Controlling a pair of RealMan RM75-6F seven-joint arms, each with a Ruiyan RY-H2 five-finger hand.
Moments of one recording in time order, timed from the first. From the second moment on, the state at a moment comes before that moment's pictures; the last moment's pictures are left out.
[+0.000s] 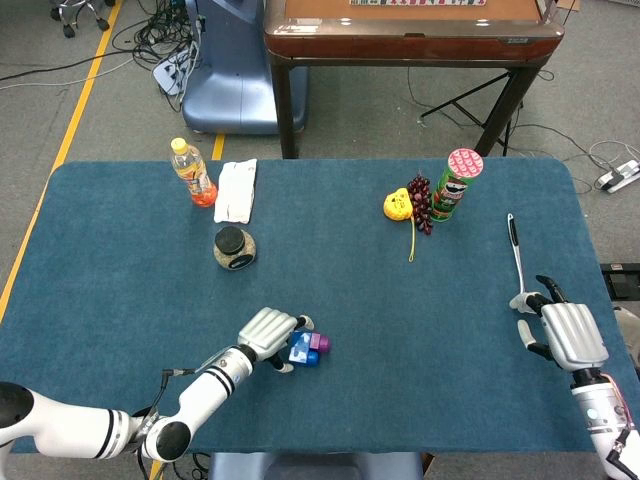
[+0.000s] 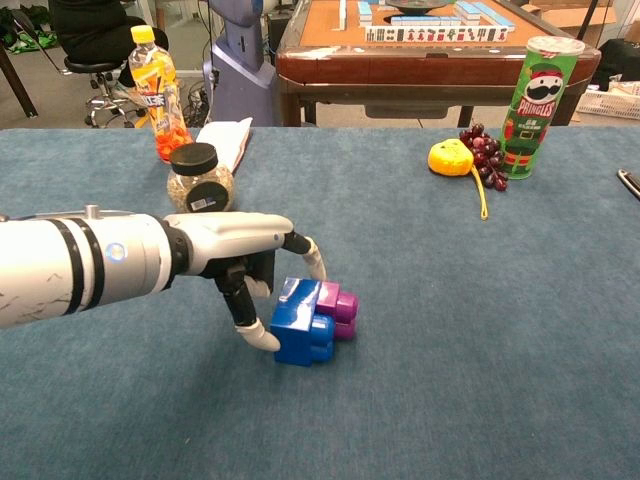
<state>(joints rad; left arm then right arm) -0.97 -1.59 -0.12 -1.75 0.71 0.88 0.58 0.20 -1.10 0.06 -1.63 -1.43 1.29 -0.01</state>
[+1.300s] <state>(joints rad) -0.99 -1.61 -0.11 -1.70 0.74 0.88 0.45 0.21 -1.14 0.06 -1.59 -1.42 1.26 0.02</state>
